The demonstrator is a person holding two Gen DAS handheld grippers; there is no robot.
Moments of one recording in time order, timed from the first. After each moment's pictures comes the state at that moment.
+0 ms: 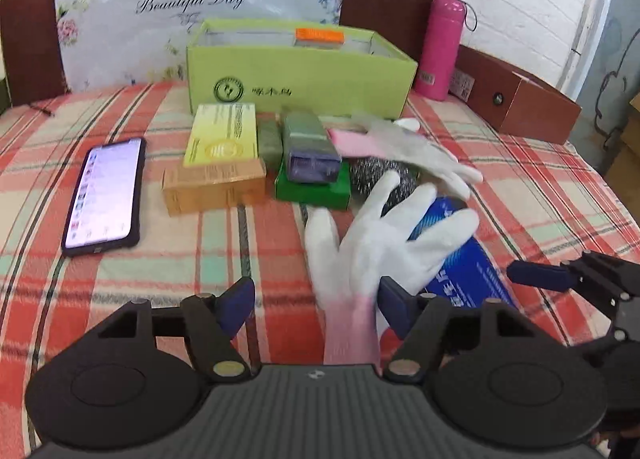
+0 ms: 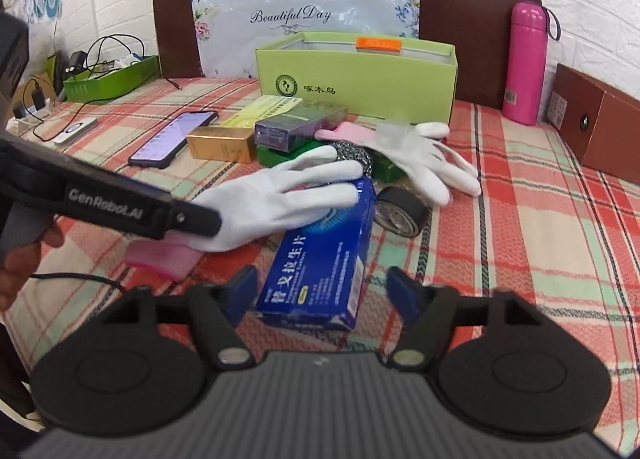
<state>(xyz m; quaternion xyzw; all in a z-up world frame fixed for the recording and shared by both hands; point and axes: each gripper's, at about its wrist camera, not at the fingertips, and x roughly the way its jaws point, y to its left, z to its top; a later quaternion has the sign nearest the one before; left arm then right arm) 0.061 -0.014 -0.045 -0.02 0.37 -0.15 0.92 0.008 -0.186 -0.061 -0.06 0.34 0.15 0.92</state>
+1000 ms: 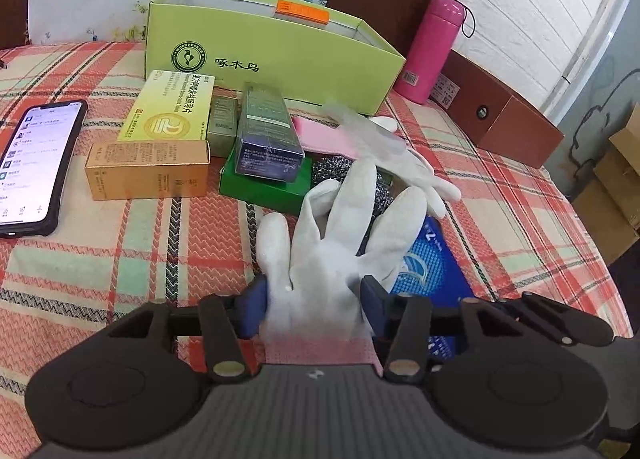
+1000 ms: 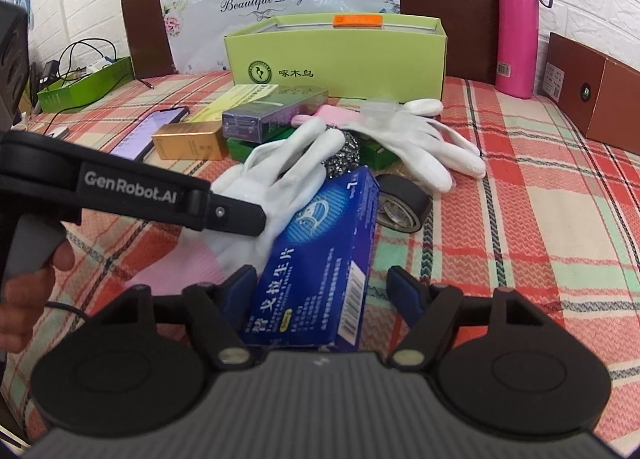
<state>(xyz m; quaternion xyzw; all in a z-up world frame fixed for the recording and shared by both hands) 0.090 -0.030 -0.061 -0.09 0.40 -0.20 0.89 0.038 -0.189 -0.083 -0.02 0.36 0.14 0.92</state>
